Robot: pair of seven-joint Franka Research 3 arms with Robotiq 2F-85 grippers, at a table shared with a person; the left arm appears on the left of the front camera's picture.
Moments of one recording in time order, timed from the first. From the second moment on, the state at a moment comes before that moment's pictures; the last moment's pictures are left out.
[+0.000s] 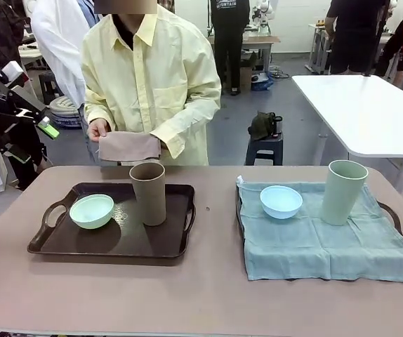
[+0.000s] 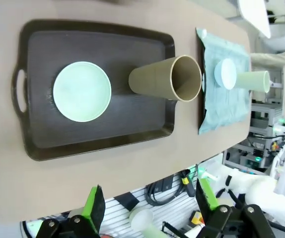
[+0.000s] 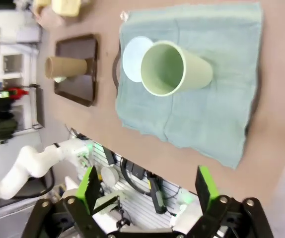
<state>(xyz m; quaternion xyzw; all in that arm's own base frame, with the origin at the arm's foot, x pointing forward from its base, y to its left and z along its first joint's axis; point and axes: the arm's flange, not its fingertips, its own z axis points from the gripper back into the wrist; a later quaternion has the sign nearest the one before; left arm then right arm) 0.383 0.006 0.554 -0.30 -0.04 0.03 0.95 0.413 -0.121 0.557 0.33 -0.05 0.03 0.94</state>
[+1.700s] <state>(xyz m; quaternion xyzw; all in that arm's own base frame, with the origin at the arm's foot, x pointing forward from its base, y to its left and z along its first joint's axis) 0.360 0.183 0.495 -0.59 0.01 0.07 0.80 0.343 -0.211 0.475 0.56 -0.02 -0.02 0.82</state>
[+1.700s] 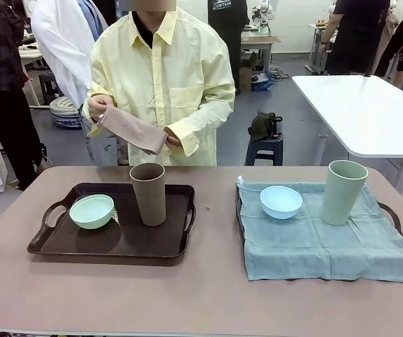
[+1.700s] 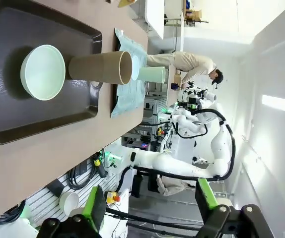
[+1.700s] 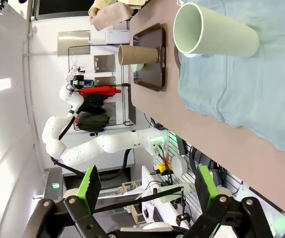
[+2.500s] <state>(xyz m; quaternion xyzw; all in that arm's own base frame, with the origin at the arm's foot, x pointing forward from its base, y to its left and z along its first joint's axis) 0.362 0.182 0.495 -0.59 0.01 0.07 0.81 0.343 -0.210 0.476 0.56 -0.02 -0.02 0.83</state>
